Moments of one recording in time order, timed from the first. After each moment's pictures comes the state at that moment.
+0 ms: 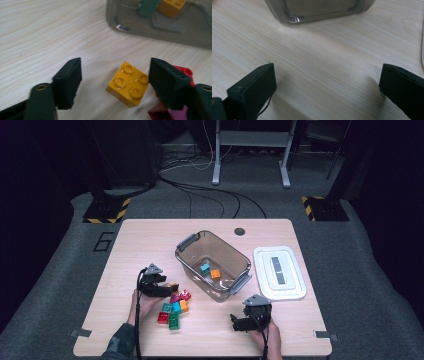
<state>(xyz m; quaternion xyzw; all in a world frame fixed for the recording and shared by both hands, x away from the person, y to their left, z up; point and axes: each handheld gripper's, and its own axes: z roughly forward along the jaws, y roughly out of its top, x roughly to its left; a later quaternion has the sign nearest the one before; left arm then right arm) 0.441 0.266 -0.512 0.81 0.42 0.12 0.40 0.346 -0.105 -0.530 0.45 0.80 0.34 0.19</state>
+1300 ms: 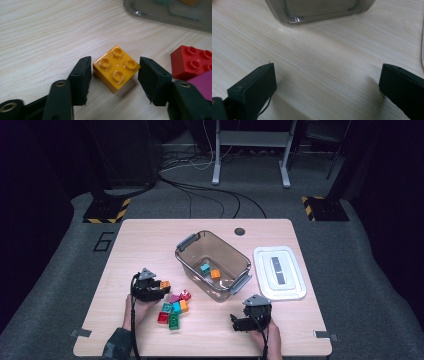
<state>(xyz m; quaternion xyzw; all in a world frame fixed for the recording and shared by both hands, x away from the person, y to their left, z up) 0.427 0.284 -0.521 0.79 0.46 0.15 0.38 0.346 -0.106 -0.530 0.45 0.80 0.34 0.19</state>
